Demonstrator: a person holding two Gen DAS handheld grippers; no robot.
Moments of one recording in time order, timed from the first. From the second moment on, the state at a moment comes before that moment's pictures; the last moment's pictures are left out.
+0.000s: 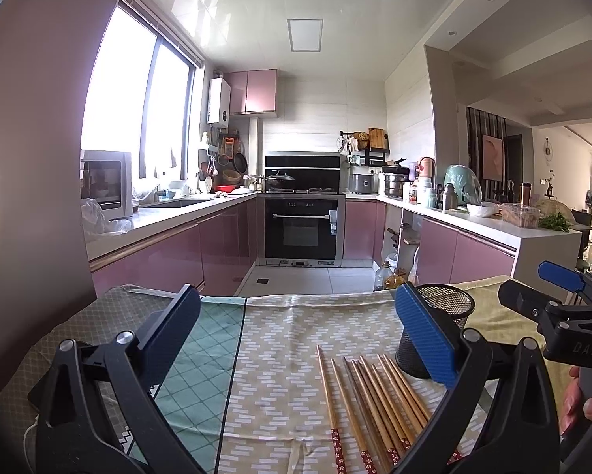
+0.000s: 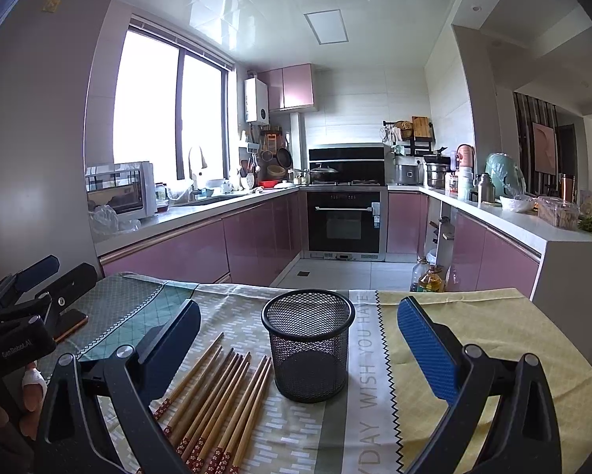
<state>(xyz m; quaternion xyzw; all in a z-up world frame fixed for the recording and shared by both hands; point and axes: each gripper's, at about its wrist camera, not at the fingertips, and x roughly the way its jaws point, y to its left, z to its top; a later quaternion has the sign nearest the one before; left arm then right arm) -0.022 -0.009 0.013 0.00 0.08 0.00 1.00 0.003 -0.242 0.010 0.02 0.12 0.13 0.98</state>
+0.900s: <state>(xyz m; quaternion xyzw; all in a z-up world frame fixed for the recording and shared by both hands) -0.023 -0.009 0.015 0.00 0.07 0.00 1.00 0.004 -0.242 0.010 0.02 0.12 0.12 0.98</state>
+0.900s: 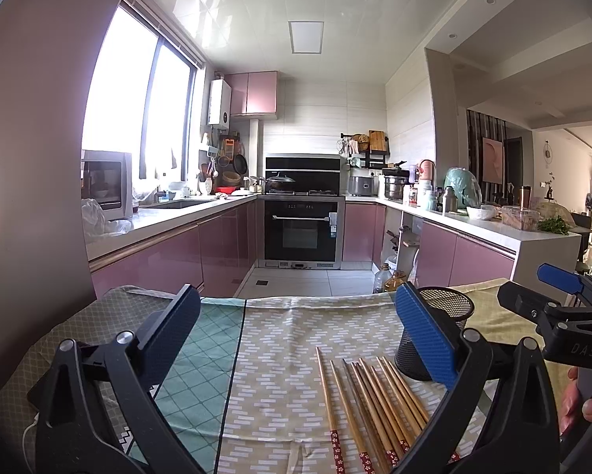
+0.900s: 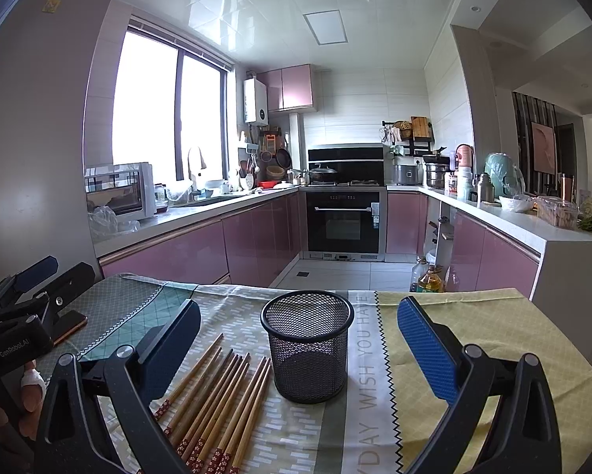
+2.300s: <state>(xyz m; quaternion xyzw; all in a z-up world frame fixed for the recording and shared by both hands) -0.023 -0.009 0.014 0.00 0.07 0.00 1.00 0.006 -0.241 0.008 0.03 0.12 0.12 0.98</state>
